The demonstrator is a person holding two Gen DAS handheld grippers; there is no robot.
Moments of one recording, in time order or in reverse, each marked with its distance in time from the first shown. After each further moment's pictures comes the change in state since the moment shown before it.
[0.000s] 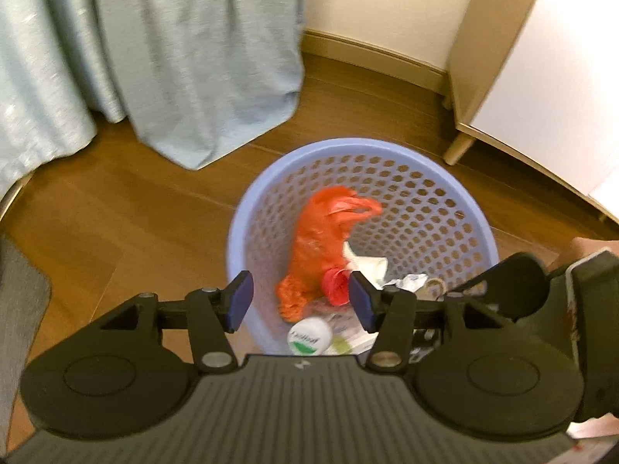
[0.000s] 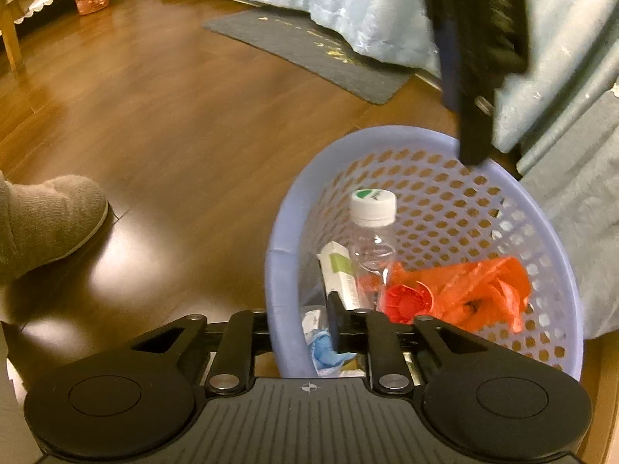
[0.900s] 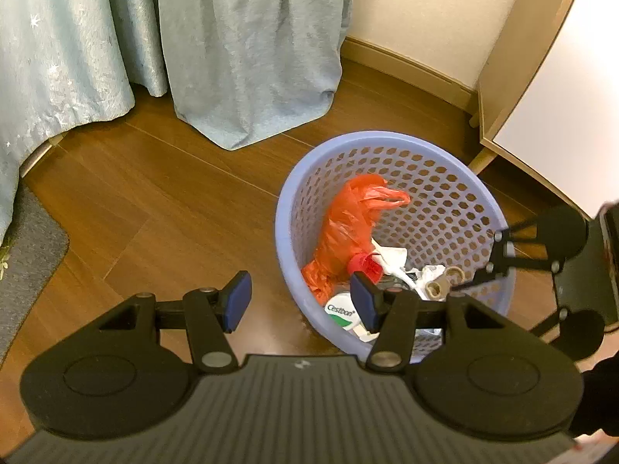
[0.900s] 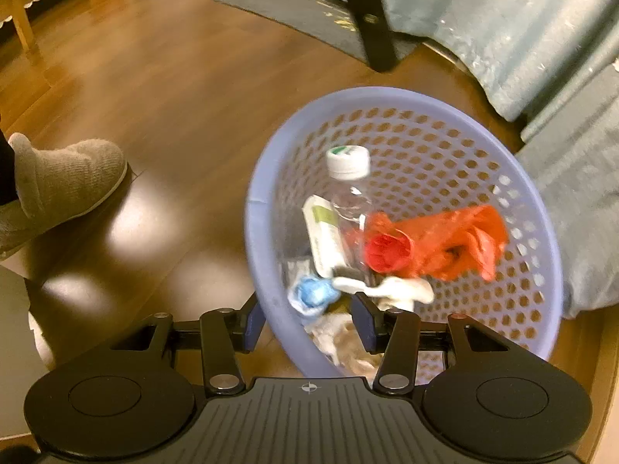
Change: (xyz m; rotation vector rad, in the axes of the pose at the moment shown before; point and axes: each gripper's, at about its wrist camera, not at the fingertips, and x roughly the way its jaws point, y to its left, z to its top) left arm -0.023 0.015 -0.026 -0.107 -0.016 0.042; right arm -0.037 -0.030 -0.019 -0.001 0.111 0.069
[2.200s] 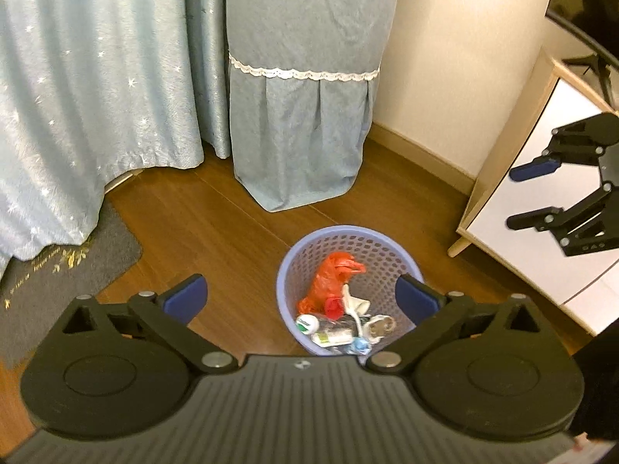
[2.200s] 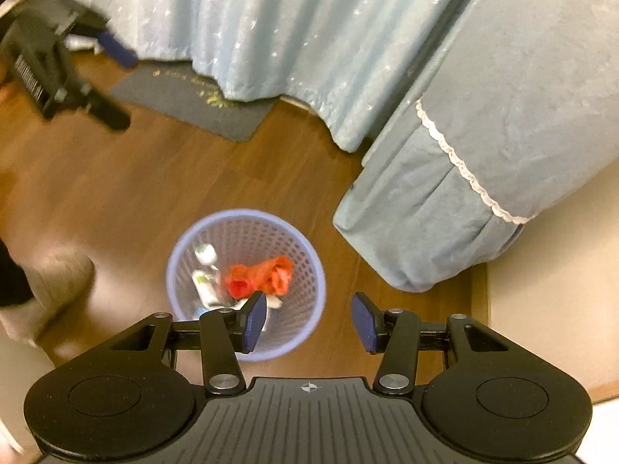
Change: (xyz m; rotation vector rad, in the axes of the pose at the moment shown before) left arm -0.220 -0.073 0.031 -0.182 -0.153 0.146; right arm -0.287 -0.033 0.063 0.233 -0.075 -0.253
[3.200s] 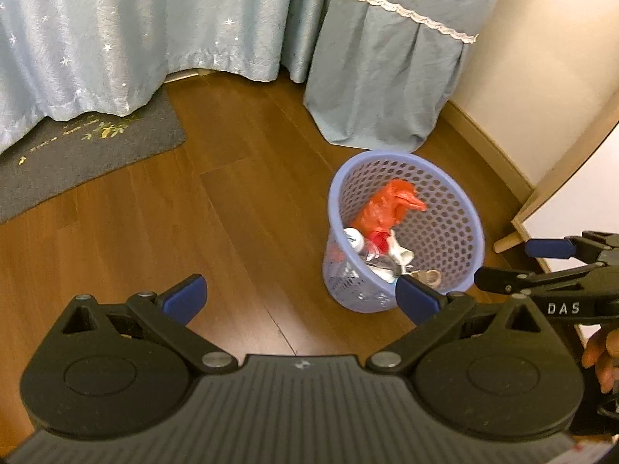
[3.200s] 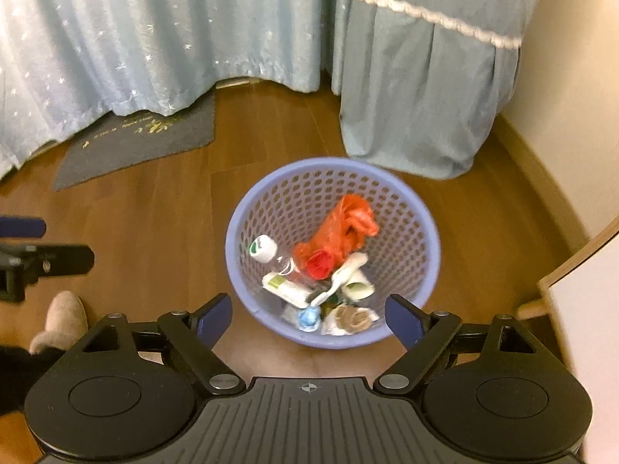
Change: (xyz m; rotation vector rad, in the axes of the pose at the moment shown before) left arm 0.054 0.029 -0.129 -0.302 0.066 0.126; right arm 0.121 0.076 -0.030 0.601 0.080 0.016
